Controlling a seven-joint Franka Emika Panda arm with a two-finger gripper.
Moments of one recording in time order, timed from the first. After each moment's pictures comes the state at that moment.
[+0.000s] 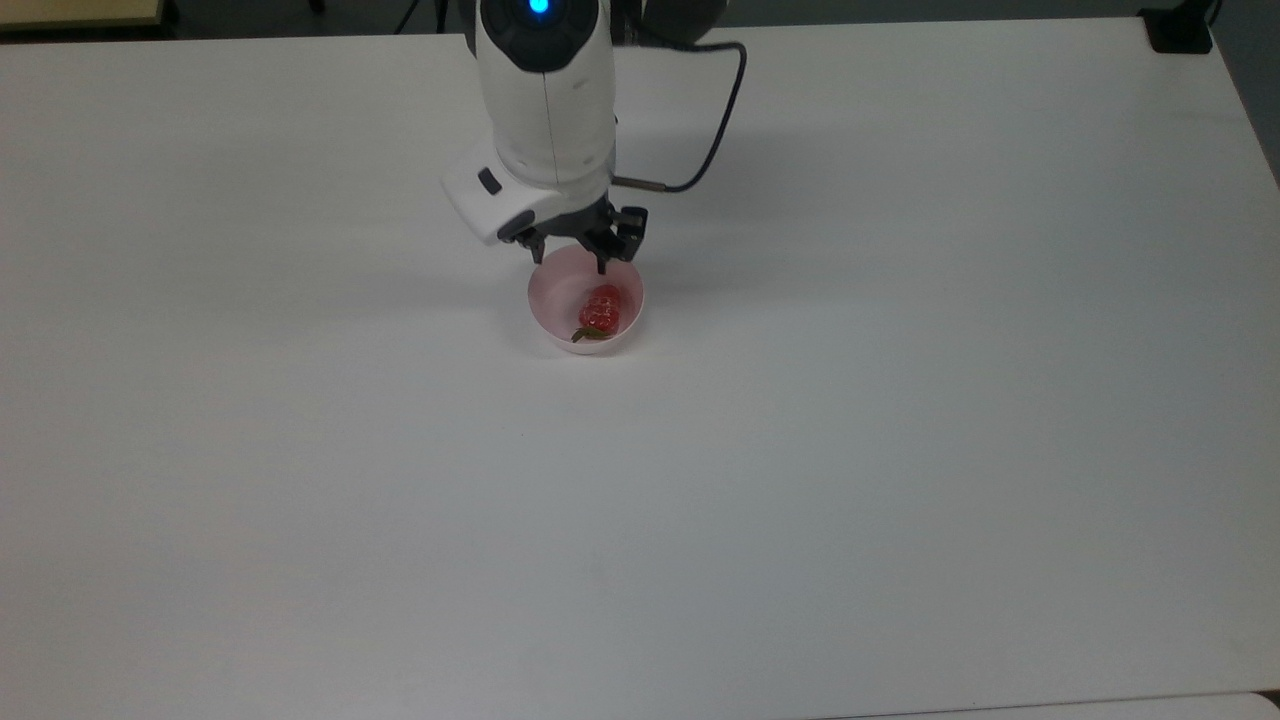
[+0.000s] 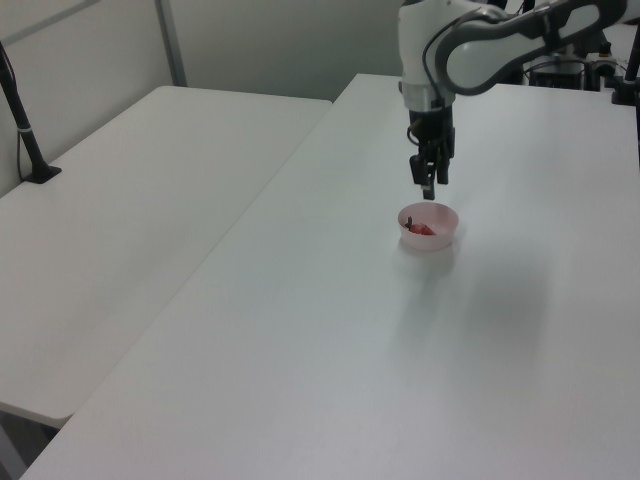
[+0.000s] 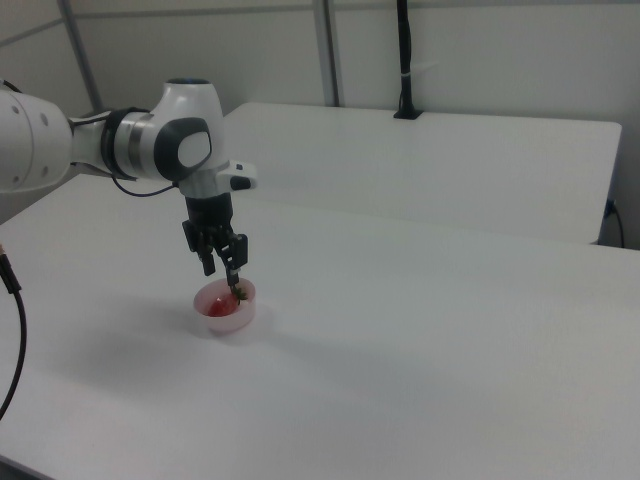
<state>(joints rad) 0.06 0.31 0.03 -1.72 -0.02 1.93 0.23</state>
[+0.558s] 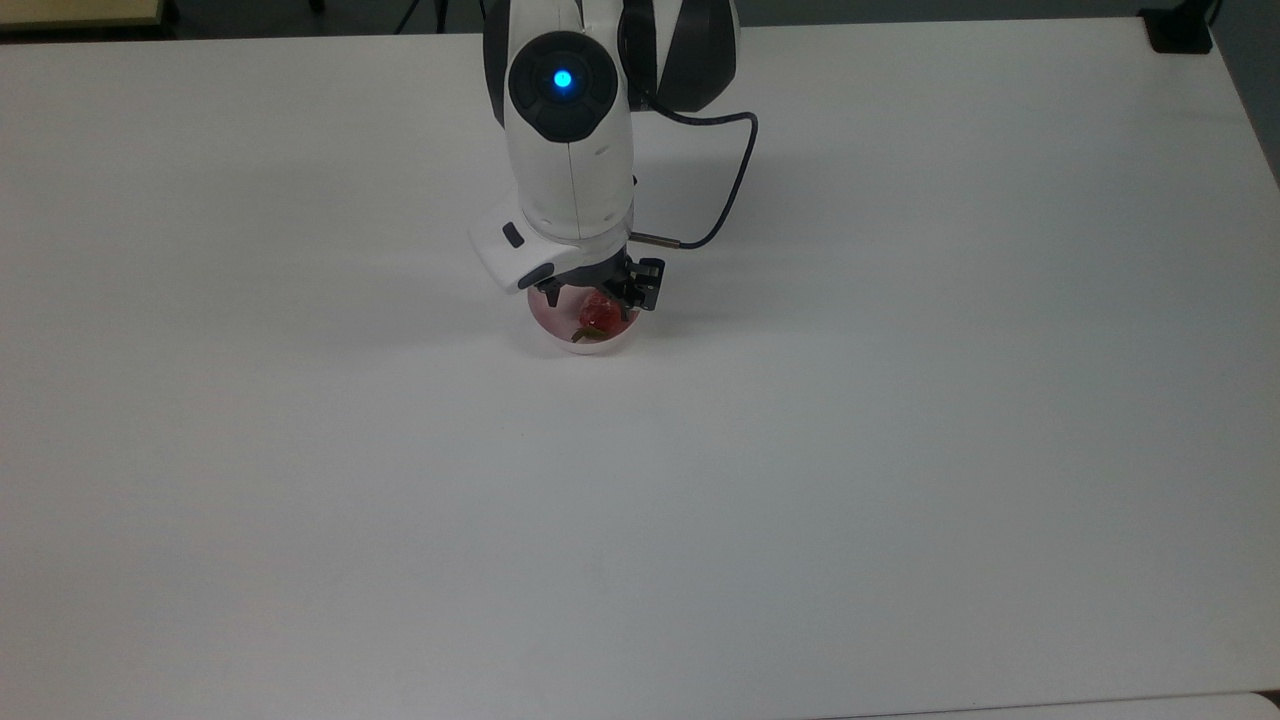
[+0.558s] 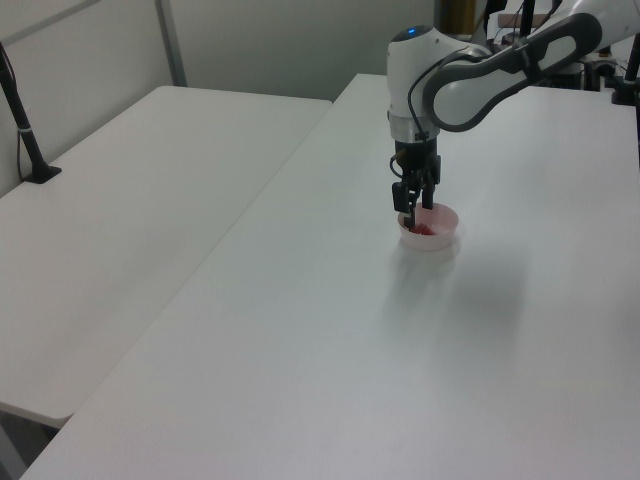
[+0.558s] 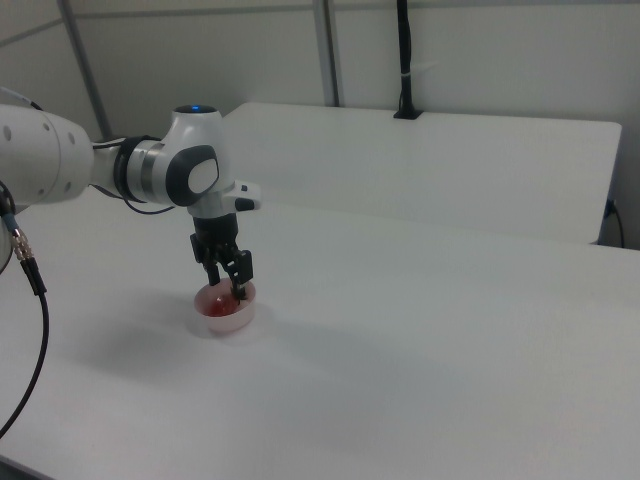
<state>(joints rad) 0.06 0.40 0.05 -1.72 -0.01 2.06 0.30</state>
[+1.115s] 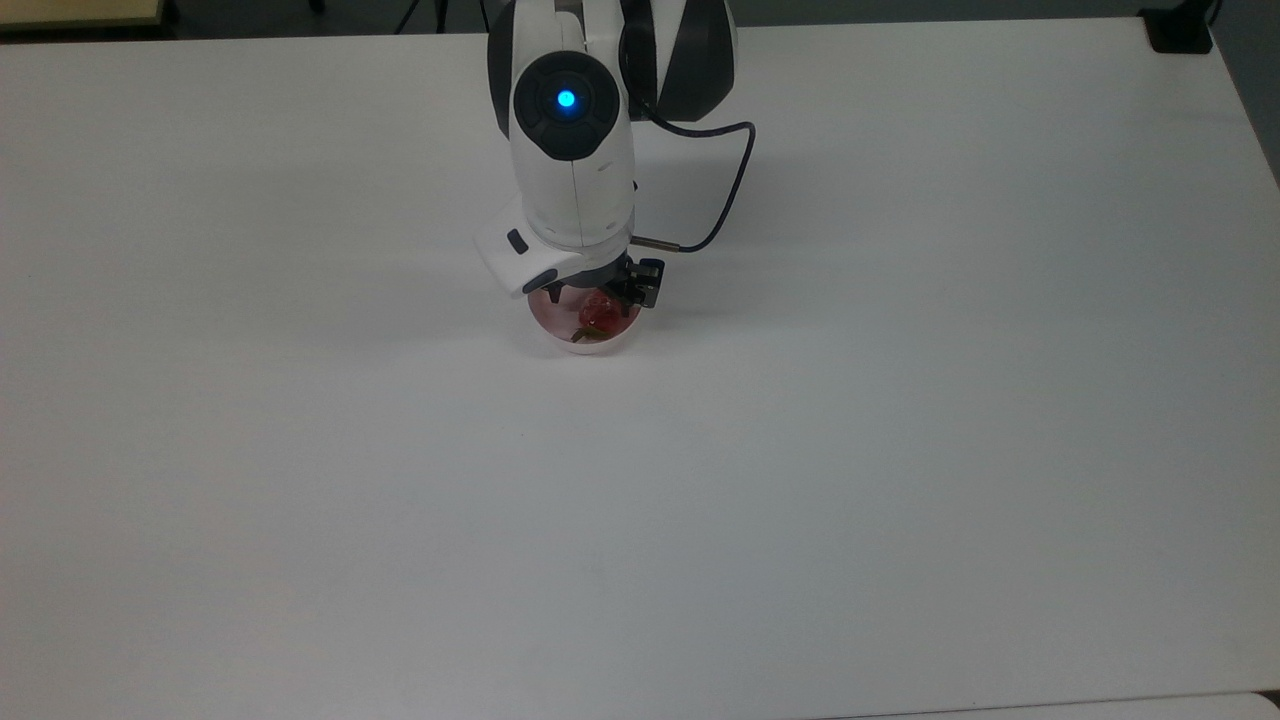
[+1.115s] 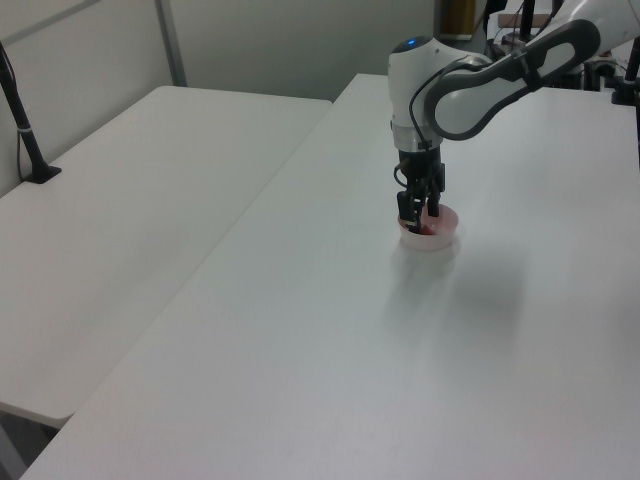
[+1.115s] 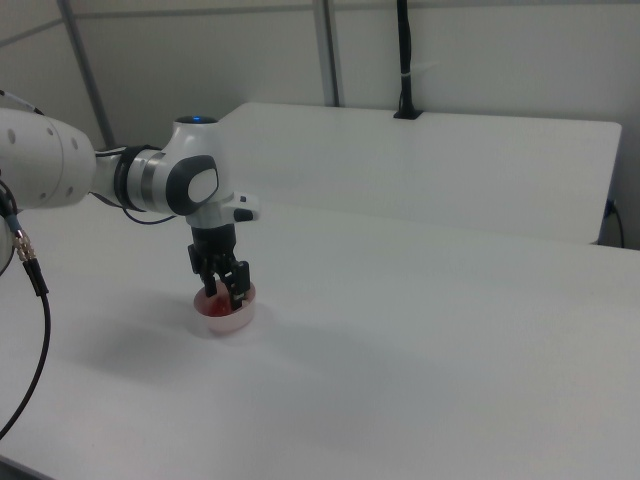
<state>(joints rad) 0.06 0.41 0.06 -1.76 -0.01 2.06 0.30</state>
